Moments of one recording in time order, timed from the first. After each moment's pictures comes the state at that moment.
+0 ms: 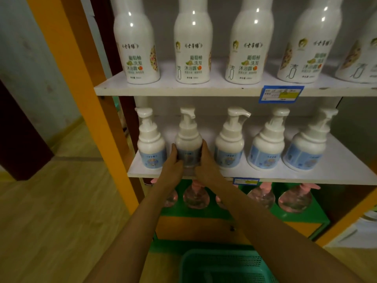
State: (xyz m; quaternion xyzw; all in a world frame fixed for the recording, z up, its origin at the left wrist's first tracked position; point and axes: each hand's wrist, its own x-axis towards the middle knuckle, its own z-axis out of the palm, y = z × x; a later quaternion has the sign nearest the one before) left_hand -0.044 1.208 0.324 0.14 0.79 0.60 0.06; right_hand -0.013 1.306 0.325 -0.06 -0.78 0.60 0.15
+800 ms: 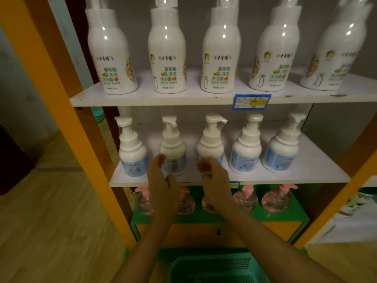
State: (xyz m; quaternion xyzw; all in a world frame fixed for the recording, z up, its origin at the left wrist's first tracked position) left_hand 0.014 1.233 0.316 0.11 0.78 0.57 -0.24; right_hand 0.042 1.347 0.324 -0.10 -0.82 0.51 0.25
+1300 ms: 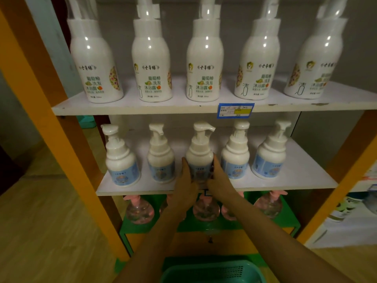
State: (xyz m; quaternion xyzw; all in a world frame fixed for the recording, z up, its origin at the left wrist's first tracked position) left_hand 0.000 1.298 0.320 0.19 0.82 0.53 0.09; right_hand 0.025 1.400 0.321 -0.07 -0.78 0.59 0.19
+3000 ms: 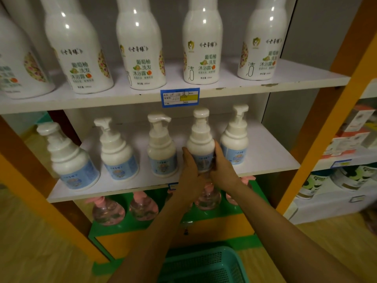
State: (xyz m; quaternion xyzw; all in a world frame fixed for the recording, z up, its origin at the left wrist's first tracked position) left_hand 0.041 1.392 0.327 0.27 0.79 0.54 0.11; right_hand 0.072 1.487 0.327 -0.07 -0.81 0.54 0.23
